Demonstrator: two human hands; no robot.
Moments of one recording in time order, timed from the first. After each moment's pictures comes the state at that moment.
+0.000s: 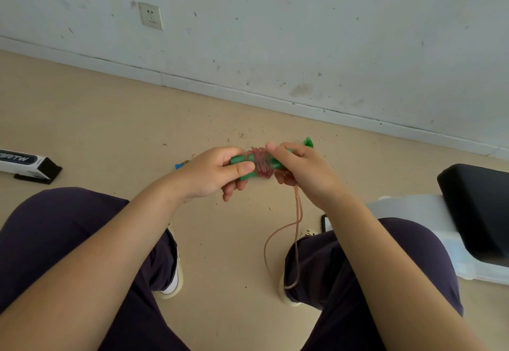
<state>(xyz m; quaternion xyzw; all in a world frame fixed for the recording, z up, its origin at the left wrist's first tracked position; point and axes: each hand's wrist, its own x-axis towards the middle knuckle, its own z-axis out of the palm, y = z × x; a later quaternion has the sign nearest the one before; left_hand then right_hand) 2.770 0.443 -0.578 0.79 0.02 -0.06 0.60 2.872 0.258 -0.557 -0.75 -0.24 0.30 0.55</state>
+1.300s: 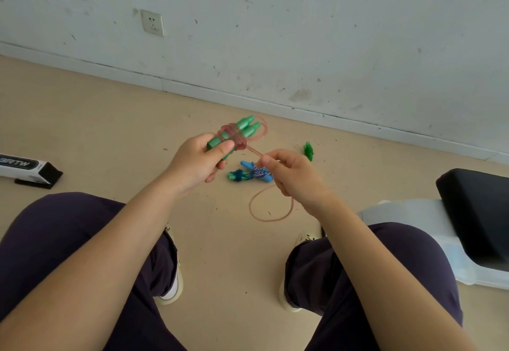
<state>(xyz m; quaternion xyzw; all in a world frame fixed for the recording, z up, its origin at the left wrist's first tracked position) 2.780 0.463 -0.587 0.72 0.20 0.10 0.66 2.871 0.266 -0.575 -0.77 -0.25 0.26 0.52</state>
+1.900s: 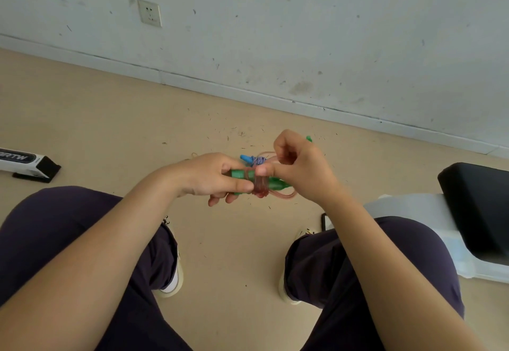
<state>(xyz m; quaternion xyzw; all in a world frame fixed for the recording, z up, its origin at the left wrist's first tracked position) 2.772 0.454 -0.572 0.83 -0.01 -0.19 0.53 2.873 0.260 -0.562 -0.79 -0.35 0.14 0.48</state>
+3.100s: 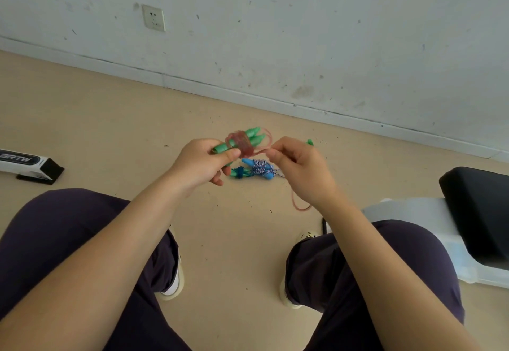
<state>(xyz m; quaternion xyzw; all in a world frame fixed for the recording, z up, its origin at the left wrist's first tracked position) 2.783 0.458 -0.591 0.75 0.24 0.07 0.61 2.865 0.267 -0.556 -0.82 -0.32 0.11 0.46</state>
